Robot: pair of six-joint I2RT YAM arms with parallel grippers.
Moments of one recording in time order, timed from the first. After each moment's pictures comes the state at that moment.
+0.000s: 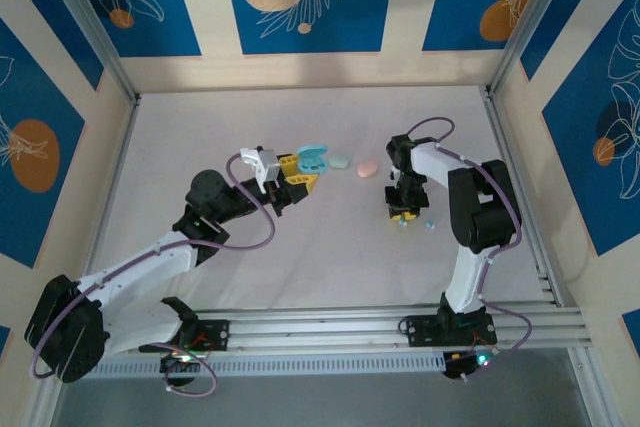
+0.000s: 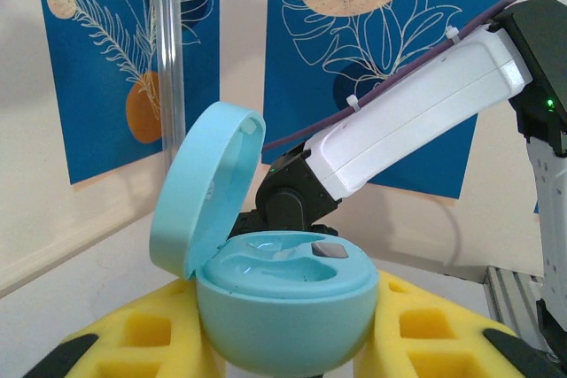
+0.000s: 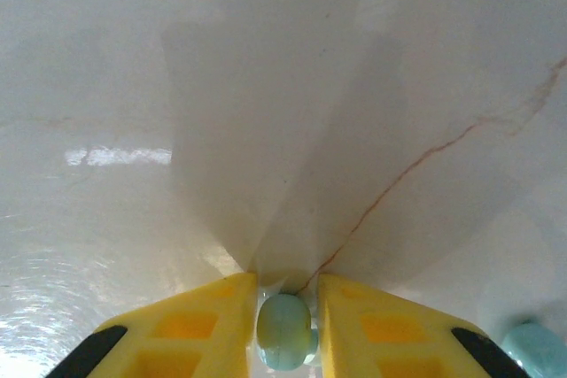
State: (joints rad) left arm -0.67 1.11 0.64 0.65 0.52 -0.13; right arm 0.25 1.89 1.22 -1.03 -0.03 0.24
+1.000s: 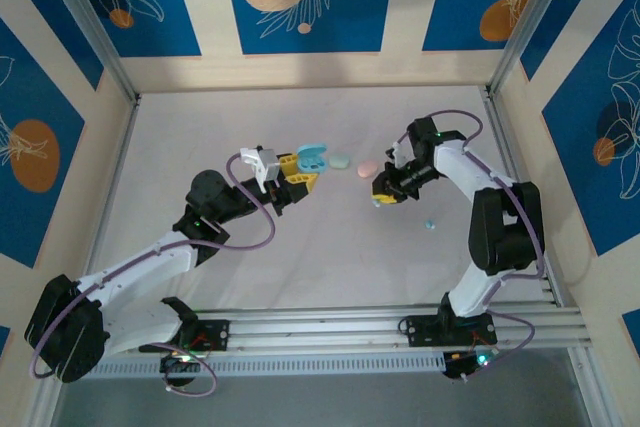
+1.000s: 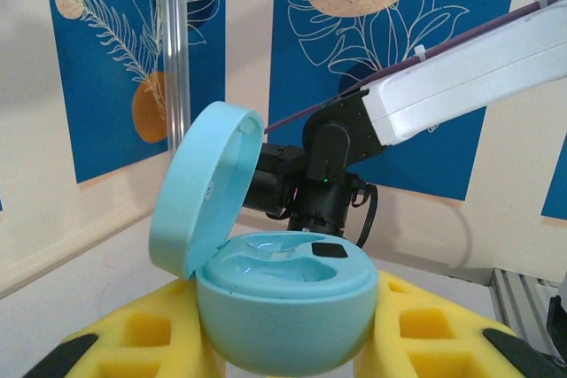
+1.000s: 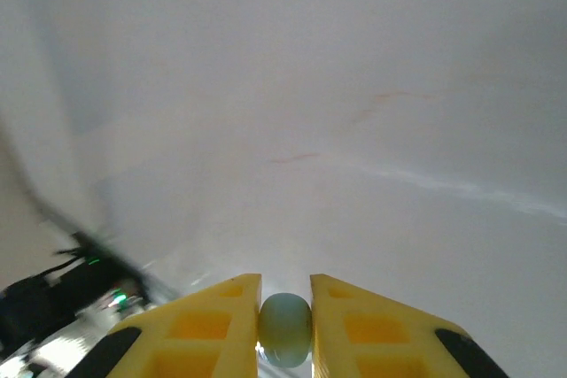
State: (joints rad) left arm -0.67 1.11 0.64 0.65 0.50 -0.13; right arm 0.17 1.69 1.22 -0.96 -0.68 0.28
